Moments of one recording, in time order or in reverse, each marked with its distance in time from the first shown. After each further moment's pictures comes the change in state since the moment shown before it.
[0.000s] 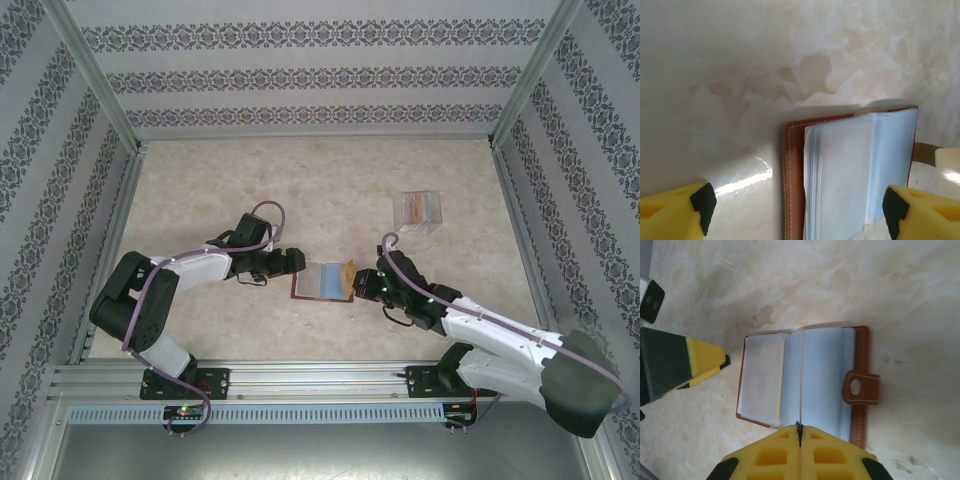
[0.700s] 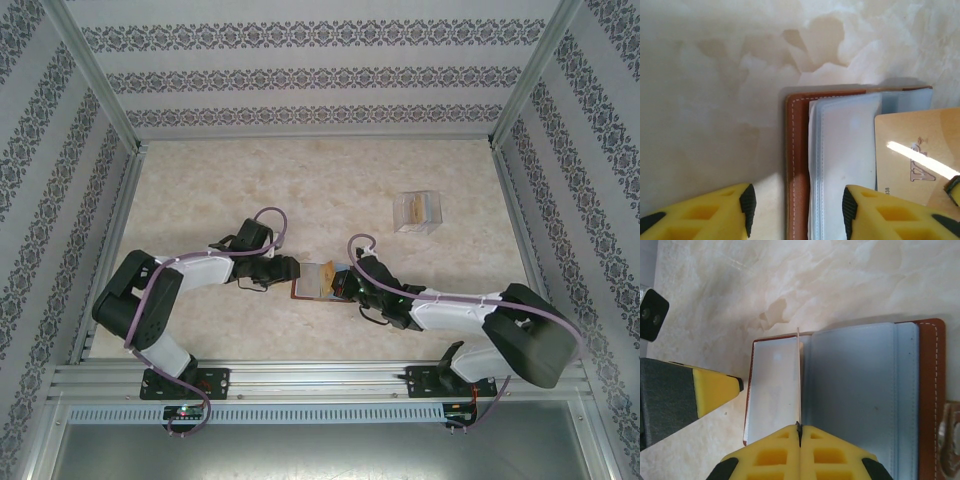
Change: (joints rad) left arm -0.014 0.019 -0.029 0.015 0.033 -0.012; right arm 0.080 0.323 -0.013 0.373 0.039 0.099
